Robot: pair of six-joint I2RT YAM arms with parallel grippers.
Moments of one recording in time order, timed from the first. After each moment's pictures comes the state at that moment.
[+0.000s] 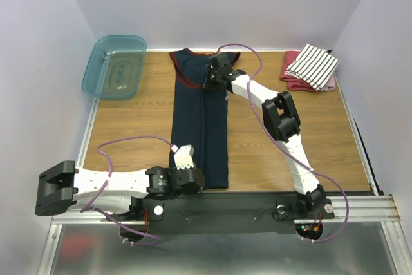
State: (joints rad) left arm -1.39 1.03 0.46 -0.41 -0.46 -1.37; right arm 0.54 2.46 2.10 -0.31 -0.03 0.65
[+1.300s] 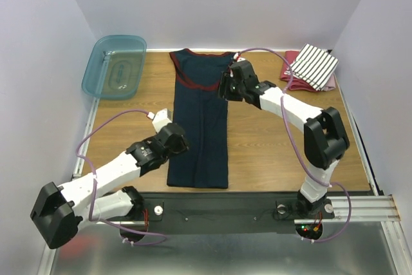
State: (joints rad) left arm -0.86 0.97 0.62 -0.43 -0.41 -1.00; right arm 0.55 1.88 1.48 -0.27 0.00 0.56
